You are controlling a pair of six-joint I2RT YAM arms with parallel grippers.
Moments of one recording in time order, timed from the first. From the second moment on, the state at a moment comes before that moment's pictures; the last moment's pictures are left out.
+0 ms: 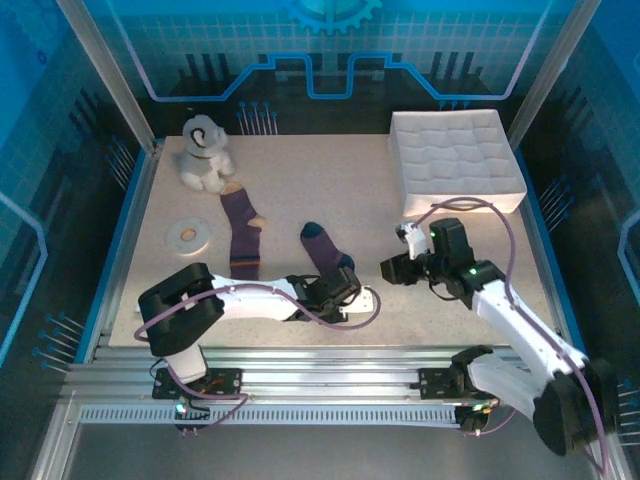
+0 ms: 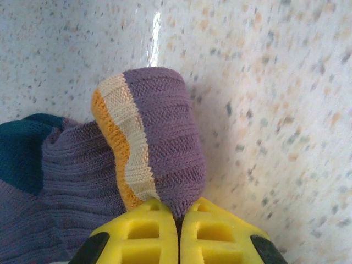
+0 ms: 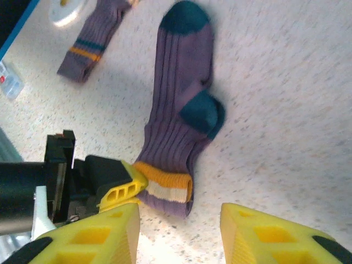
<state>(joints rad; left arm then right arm) -1.05 1.73 0.91 -0.21 -0.17 0.44 0.32 0.95 0.64 -0.45 -0.45 0.09</state>
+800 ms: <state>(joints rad) -0.87 1.69 0.83 -0.16 0.40 0.10 0.48 0.61 0.39 -0.34 -0.31 -0.09</state>
